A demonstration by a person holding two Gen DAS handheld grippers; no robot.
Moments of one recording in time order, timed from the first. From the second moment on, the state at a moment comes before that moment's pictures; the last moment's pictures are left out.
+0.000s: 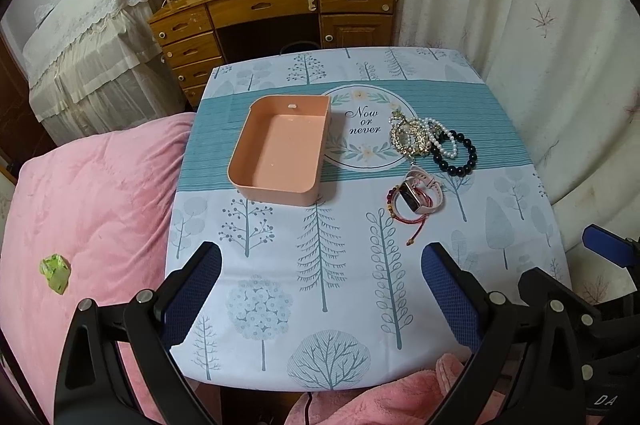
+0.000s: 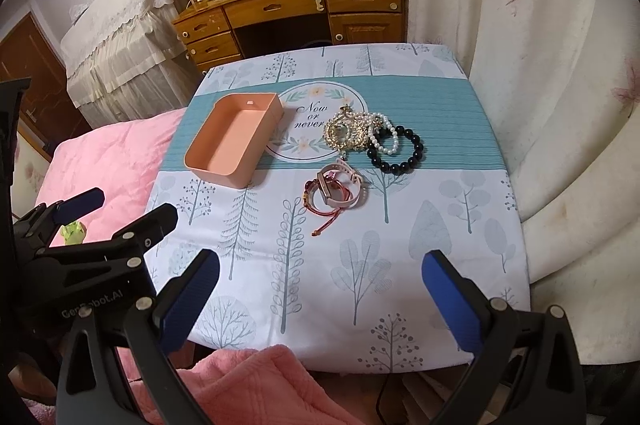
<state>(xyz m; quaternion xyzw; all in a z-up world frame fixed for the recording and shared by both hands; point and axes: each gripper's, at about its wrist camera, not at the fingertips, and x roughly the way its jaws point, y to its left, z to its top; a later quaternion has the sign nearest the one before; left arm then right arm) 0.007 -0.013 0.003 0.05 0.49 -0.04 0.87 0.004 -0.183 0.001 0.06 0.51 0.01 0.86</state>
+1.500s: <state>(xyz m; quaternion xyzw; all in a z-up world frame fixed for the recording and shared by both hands) 0.004 0.015 0.011 0.03 0.49 -0.07 0.87 -0.014 -0.166 0.020 0.07 0.47 -0.02 0.88</state>
